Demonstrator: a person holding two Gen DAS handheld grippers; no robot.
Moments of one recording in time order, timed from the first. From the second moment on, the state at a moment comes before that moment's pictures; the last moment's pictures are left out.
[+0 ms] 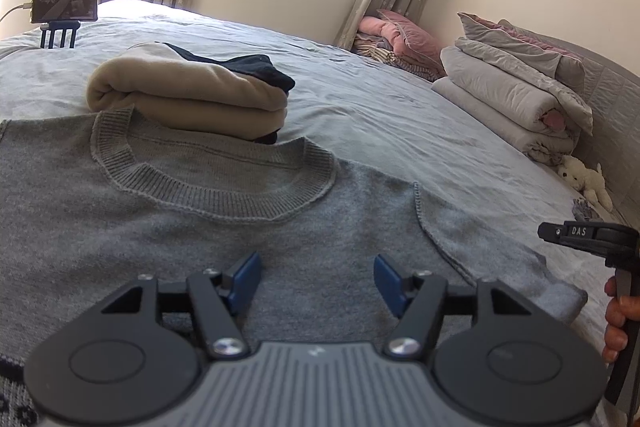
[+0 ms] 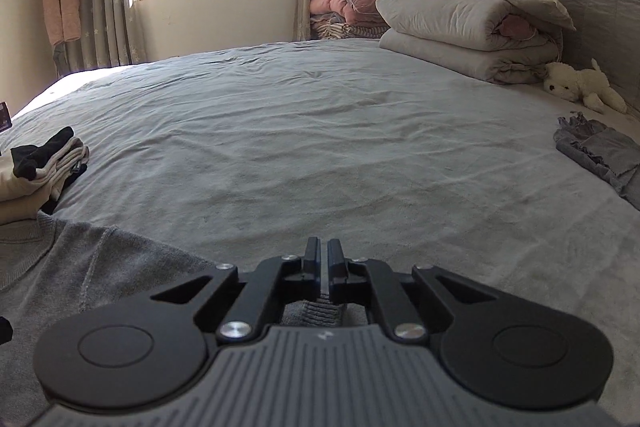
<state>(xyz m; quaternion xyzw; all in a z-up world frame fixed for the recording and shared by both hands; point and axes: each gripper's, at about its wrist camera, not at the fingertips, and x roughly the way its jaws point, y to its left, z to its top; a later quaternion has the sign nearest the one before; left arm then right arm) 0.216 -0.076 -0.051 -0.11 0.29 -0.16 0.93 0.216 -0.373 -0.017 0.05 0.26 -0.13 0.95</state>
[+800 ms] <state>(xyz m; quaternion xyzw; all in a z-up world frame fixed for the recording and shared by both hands) 0.205 -0.103 -0.055 -0.10 0.32 -0.30 0.89 0.142 -0.365 -0.019 0.04 0.37 -0.01 0.93</state>
